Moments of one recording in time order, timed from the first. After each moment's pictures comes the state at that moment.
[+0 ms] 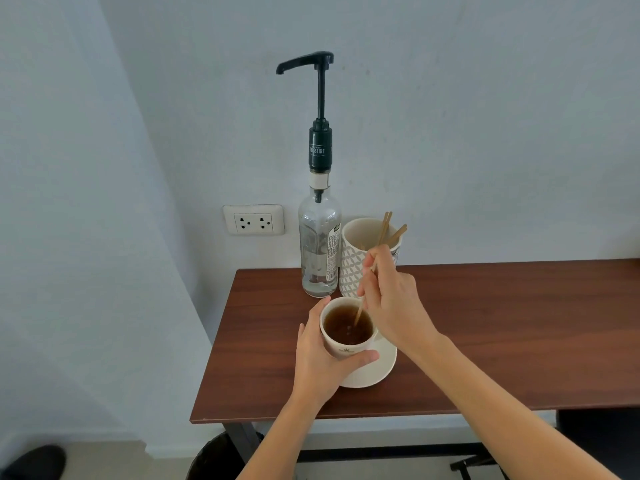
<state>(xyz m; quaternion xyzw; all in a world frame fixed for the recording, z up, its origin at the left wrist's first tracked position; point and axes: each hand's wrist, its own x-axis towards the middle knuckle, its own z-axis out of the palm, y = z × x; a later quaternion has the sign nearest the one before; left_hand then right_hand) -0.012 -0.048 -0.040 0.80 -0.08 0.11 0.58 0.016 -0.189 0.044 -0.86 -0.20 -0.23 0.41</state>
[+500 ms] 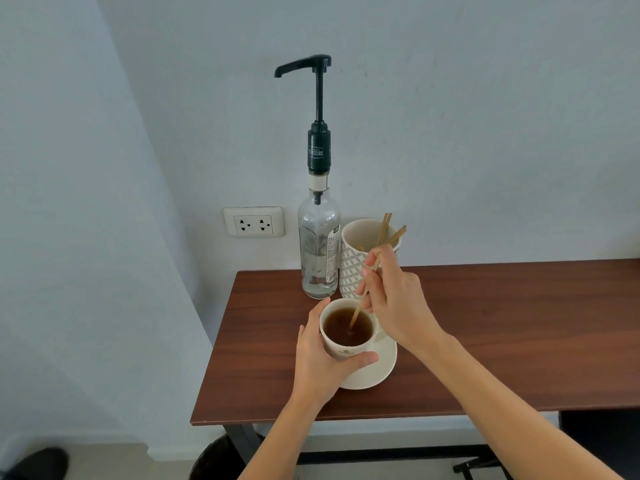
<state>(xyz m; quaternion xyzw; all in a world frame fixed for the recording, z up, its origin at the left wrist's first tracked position) -0.012 -0.048 -0.041 0.80 -0.08 0.12 0.58 0.014 -0.194 0.053 -0.84 -0.20 -0.23 0.44</state>
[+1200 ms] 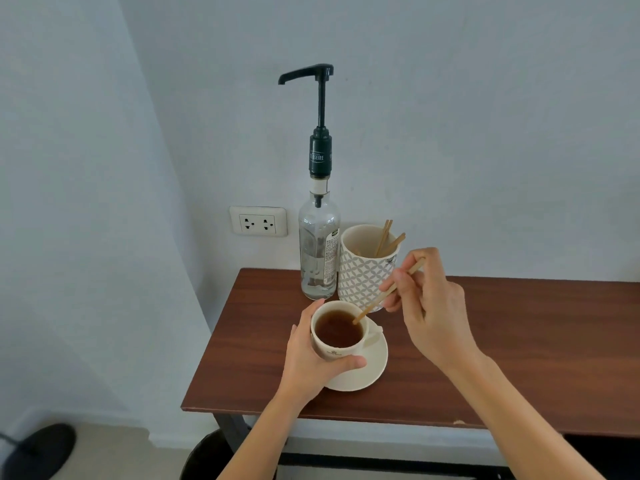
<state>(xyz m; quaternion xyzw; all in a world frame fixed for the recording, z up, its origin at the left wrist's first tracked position) -0.014 -0.049 -0.036 0.81 -0.07 0.11 0.57 -0.013 -0.235 0.072 -0.79 -0.24 -0.32 0.46</state>
